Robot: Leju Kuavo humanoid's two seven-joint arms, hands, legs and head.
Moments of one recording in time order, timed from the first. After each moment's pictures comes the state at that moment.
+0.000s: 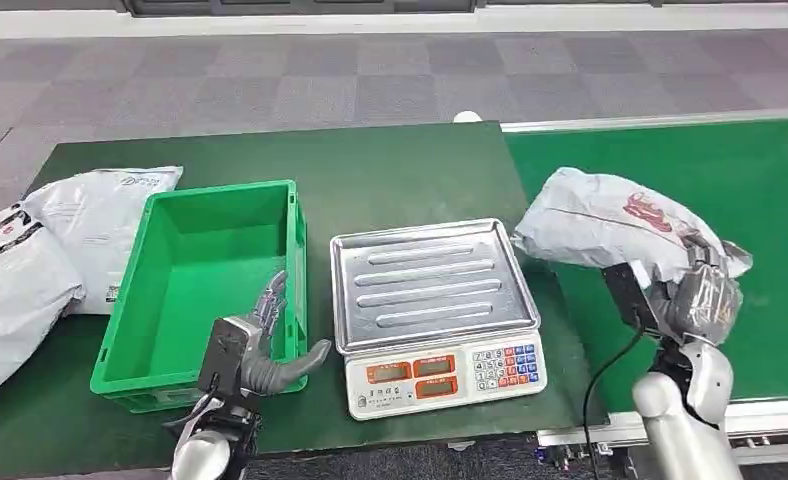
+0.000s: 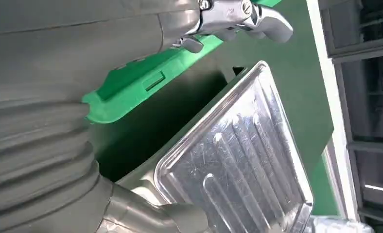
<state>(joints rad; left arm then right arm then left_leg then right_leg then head) -0.05 -0.10 -0.37 -1.38 -0.05 0.04 -0.17 -0.15 -0.19 -0.07 -1.36 0.90 -0.57 0.06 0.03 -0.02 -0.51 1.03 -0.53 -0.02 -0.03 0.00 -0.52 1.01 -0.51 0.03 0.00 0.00</state>
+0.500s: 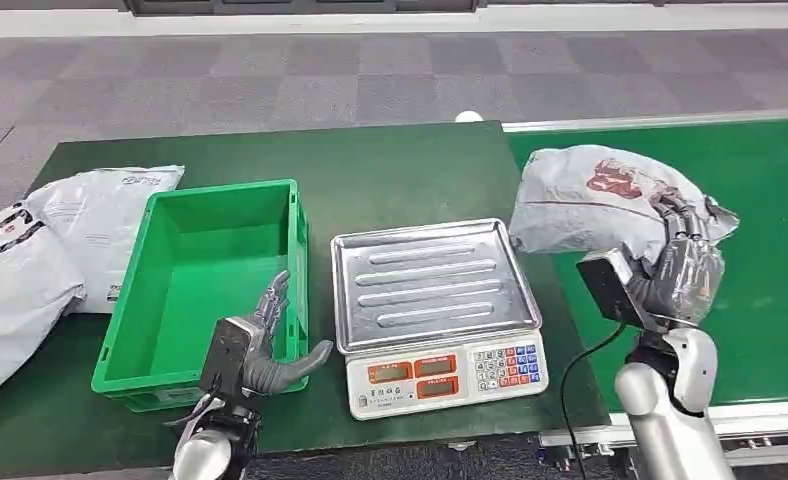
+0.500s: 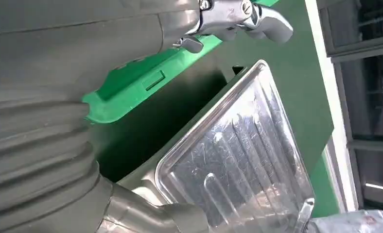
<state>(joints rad) -0.05 -0.10 -0.37 -1.38 -0.05 0.04 -0.18 -0.14 -0.18 0.05 -1.56 0.87 -0.58 0.01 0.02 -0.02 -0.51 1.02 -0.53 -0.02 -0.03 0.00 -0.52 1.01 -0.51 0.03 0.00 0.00</state>
